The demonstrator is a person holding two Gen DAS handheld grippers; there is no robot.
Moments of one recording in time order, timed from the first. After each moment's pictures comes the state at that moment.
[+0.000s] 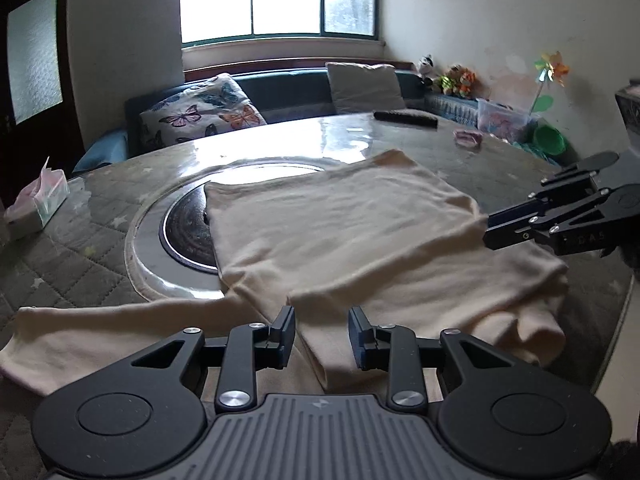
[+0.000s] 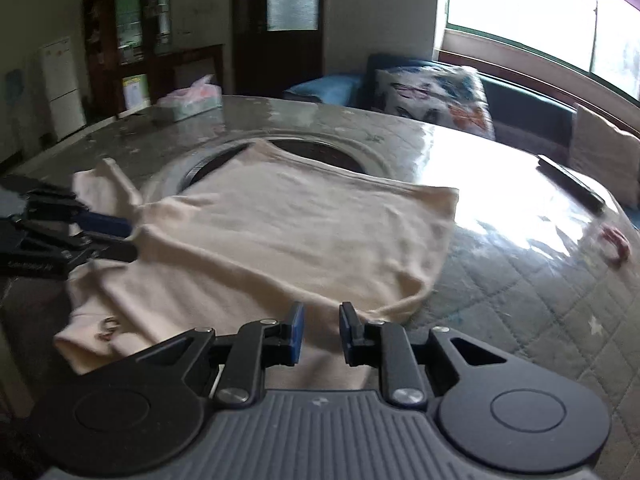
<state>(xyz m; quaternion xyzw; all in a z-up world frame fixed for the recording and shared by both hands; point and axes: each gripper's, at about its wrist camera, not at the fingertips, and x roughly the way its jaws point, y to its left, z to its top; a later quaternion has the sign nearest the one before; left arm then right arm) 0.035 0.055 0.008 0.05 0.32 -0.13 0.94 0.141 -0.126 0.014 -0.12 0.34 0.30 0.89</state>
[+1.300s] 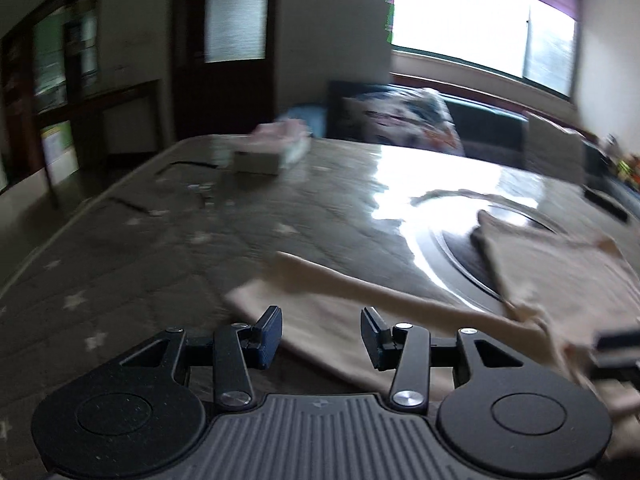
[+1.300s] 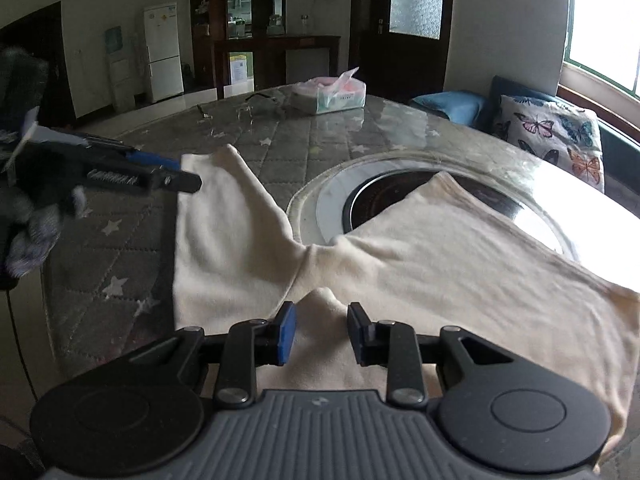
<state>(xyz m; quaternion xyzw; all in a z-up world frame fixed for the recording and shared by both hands) 0.022 0.216 0.020 -0.08 0.30 0.16 0.94 0.140 0.011 0.005 -0.17 0.31 0.43 0.83</state>
